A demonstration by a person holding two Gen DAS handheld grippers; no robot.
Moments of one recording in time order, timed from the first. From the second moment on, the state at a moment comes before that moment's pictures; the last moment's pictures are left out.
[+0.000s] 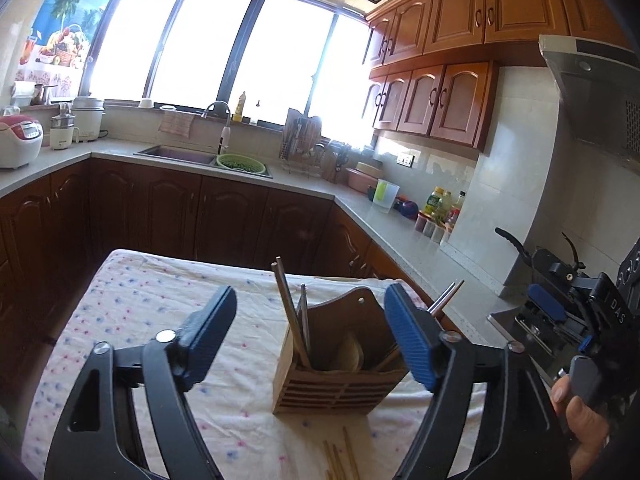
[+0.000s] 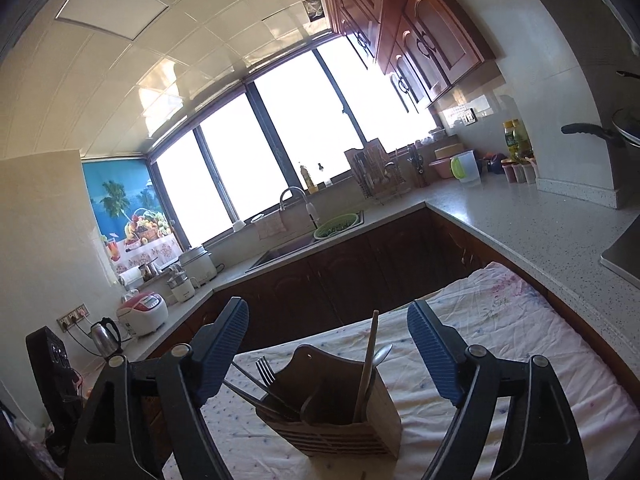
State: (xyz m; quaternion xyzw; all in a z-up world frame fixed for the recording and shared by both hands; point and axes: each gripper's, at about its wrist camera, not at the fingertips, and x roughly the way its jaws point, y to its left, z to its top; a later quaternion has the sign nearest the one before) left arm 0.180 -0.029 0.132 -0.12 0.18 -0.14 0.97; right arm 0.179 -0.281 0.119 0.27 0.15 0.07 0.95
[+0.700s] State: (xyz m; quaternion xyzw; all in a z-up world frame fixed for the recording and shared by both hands) left arm 0.105 -0.017 0.027 -0.11 0.31 -0.10 0.94; right arm 0.081 -0.275 0.033 0.26 0.25 0.04 0.93
